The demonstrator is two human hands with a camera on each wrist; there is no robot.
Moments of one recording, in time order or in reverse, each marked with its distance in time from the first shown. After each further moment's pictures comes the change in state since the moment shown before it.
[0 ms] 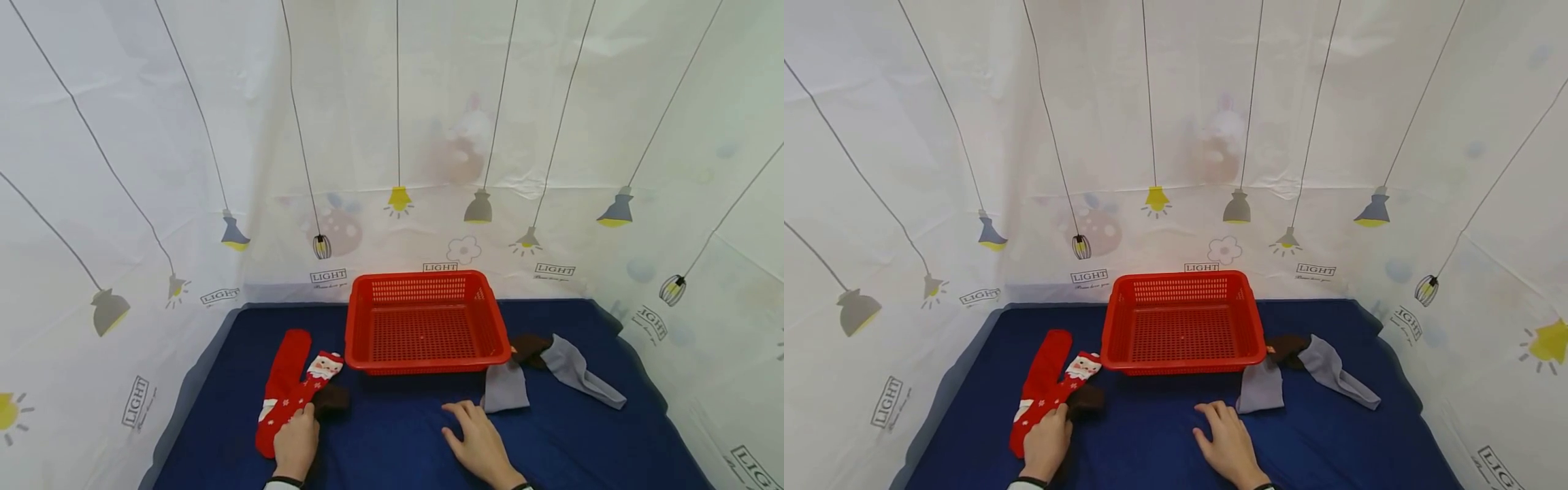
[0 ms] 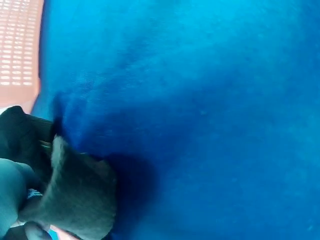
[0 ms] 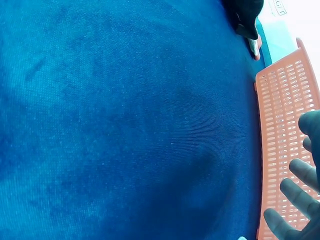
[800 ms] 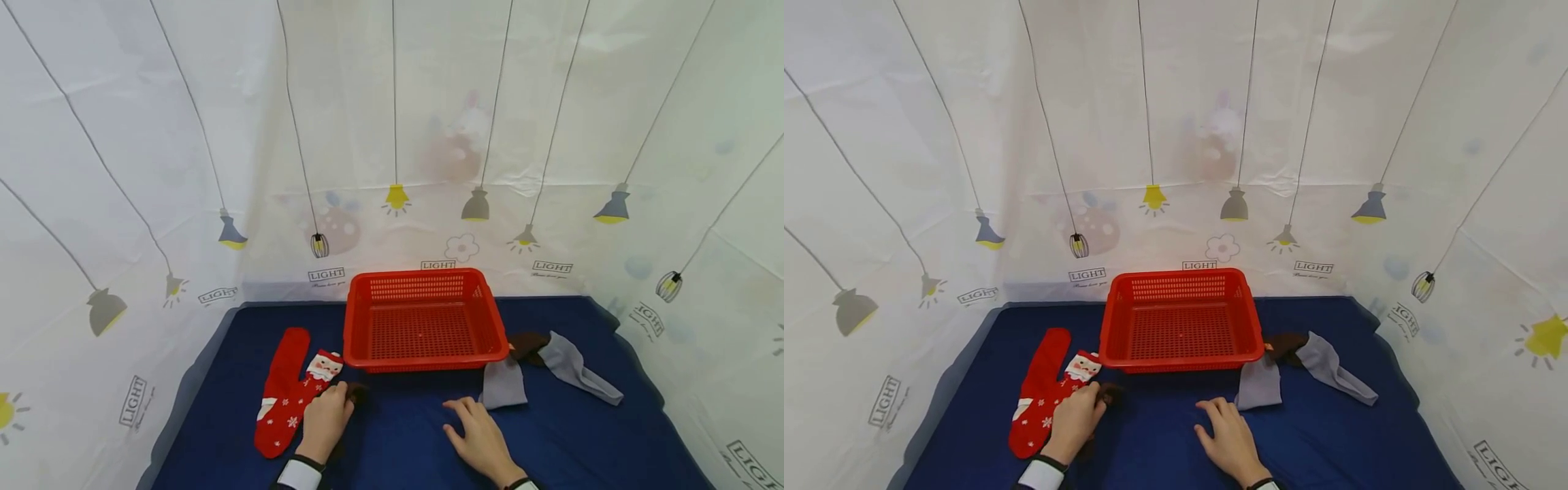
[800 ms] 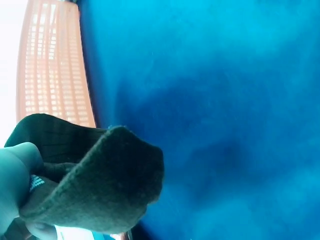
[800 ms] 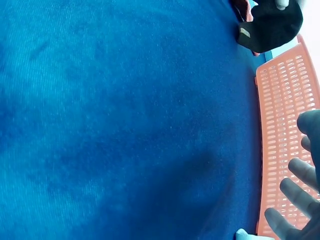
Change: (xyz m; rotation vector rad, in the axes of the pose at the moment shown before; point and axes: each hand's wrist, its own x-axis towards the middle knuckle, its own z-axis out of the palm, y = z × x) left_hand 0.014 0.056 -0.022 -0.088 0.136 0.291; right_hand 0.001 0.005 -0.001 -0.021 -0.003 -0.004
